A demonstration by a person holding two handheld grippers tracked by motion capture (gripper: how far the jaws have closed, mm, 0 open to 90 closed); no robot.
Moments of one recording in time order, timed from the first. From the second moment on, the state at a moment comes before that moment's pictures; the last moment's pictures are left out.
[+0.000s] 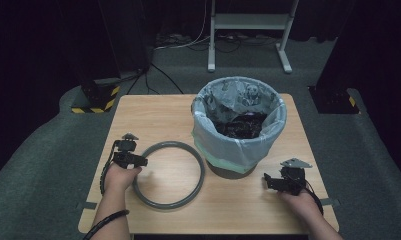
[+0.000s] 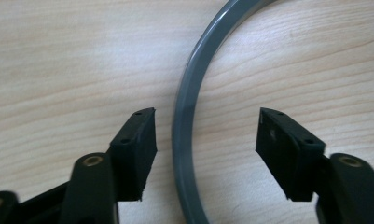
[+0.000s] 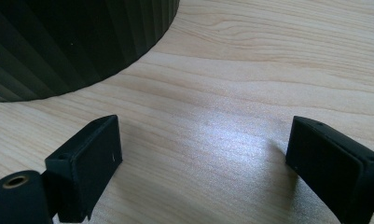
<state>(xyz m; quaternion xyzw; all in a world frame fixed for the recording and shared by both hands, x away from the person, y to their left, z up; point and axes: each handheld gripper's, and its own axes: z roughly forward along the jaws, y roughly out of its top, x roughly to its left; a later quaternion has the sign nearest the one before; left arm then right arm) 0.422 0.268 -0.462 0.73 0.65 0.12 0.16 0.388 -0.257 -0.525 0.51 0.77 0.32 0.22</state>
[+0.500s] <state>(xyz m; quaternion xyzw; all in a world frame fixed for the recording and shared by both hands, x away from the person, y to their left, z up) 0.429 0.232 -0.444 0.74 0.59 0.17 0.27 0.388 -0.259 -0.516 0.50 0.77 0.33 0.24</state>
